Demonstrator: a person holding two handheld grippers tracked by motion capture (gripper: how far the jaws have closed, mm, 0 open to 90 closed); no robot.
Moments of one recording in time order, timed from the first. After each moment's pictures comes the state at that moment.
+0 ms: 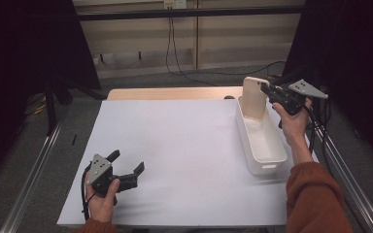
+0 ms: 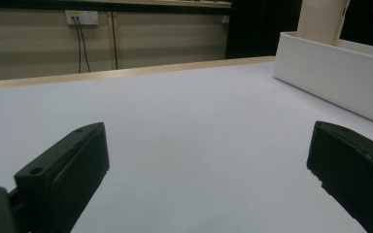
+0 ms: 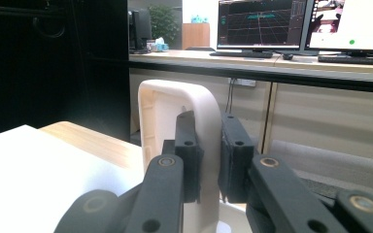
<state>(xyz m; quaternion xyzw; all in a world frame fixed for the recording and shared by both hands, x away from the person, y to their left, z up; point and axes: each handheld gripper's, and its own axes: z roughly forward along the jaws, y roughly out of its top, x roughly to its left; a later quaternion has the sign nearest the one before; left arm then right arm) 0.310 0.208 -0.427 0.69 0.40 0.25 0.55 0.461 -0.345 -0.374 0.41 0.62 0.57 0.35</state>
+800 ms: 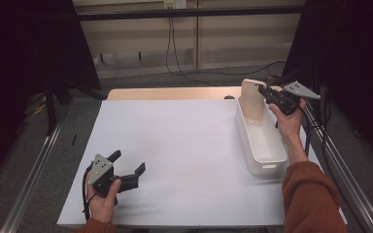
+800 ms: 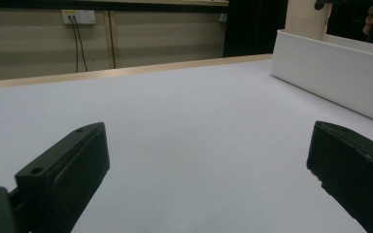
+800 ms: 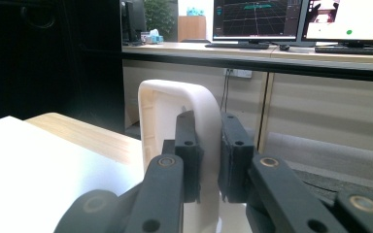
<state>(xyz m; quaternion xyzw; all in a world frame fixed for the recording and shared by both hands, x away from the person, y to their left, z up) 0.310 0.206 -0.428 0.69 0.40 0.24 0.55 0.478 -0.346 -0.395 0.42 0.63 0.56 0.35</state>
